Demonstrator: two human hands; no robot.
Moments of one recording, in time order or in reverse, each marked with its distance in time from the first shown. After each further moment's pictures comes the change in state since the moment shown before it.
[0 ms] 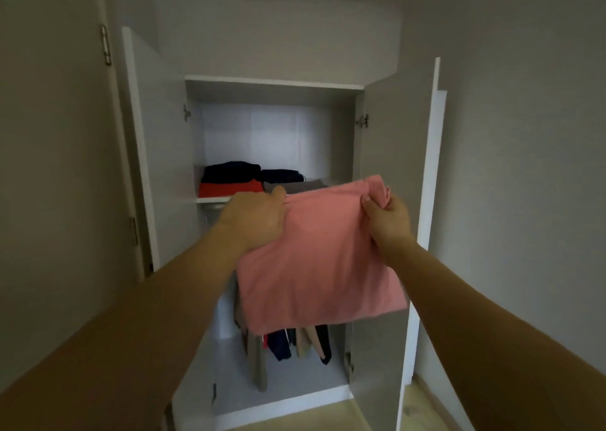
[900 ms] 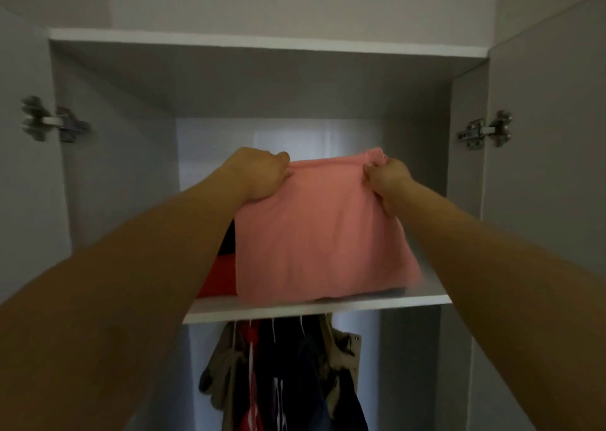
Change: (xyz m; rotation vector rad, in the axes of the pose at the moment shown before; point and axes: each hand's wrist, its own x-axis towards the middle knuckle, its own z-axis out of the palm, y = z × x) left_hand 0.510 -0.283 0.412 0.230 -0.056 -0.009; right_hand 0.649 0.193 0.290 -0.116 -0.066 -0.025
